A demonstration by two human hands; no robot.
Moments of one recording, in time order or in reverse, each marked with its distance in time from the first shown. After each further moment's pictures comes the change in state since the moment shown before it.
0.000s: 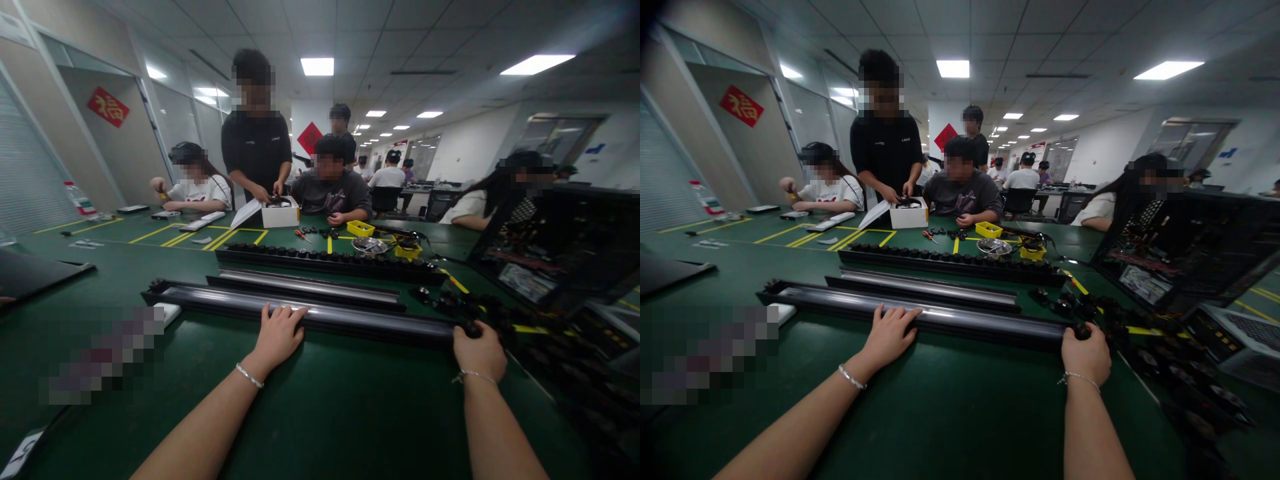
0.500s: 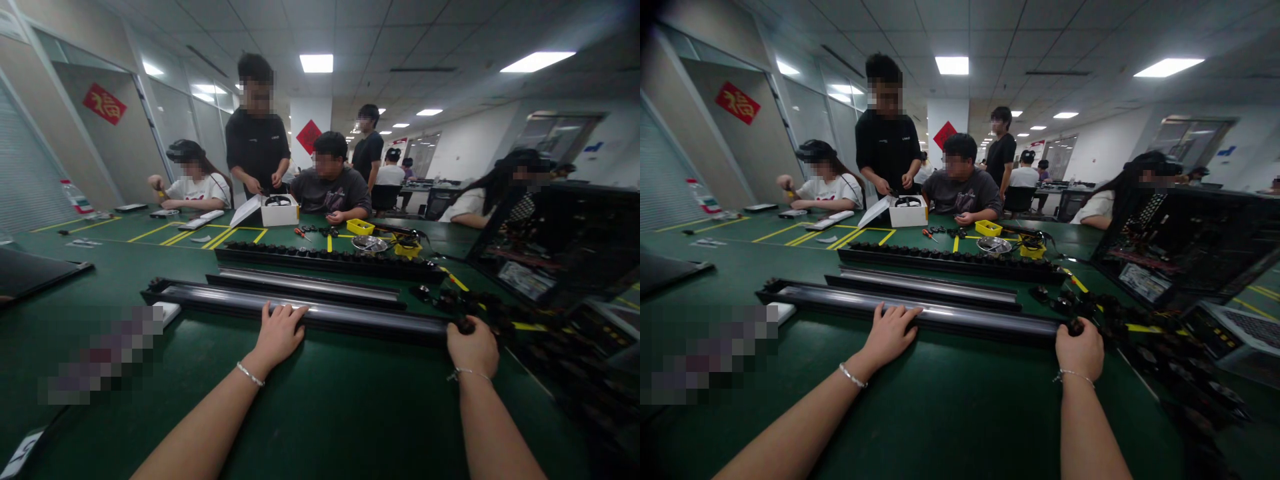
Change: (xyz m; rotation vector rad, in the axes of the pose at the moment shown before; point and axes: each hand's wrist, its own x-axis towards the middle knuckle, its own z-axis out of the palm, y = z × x) left_hand 0.000 0.000 -0.001 0.015 -0.003 0.004; right_hand -0.003 0.003 0.010 0.023 0.070 -0.173
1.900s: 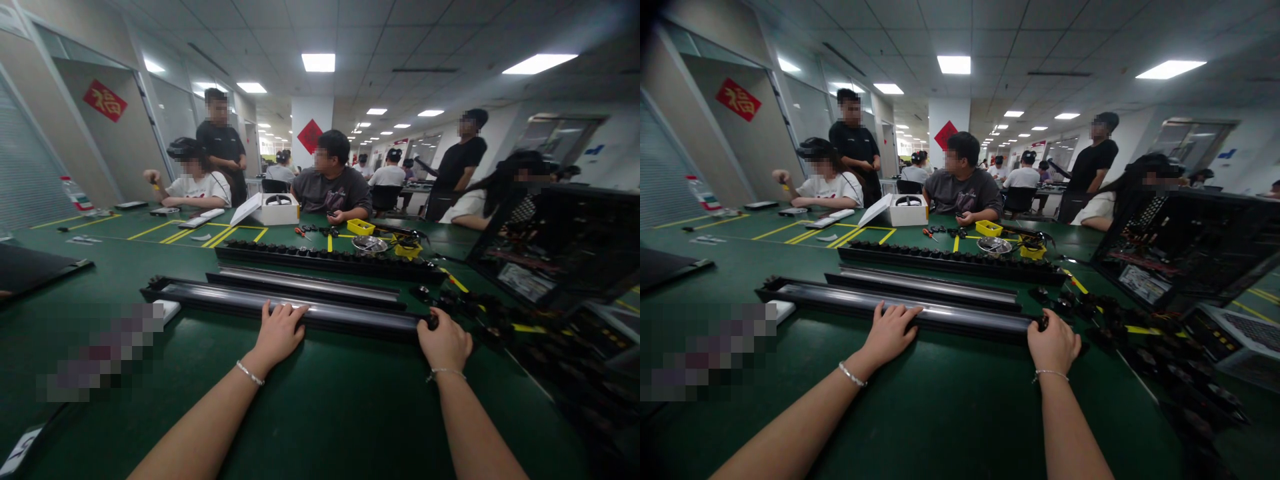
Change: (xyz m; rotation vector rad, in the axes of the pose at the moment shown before) left_hand 0.000 0.002 -0.002 -0.013 -0.016 -0.015; right_hand -0.031 -0.030 0.013 -0.156 -0.063 -0.272
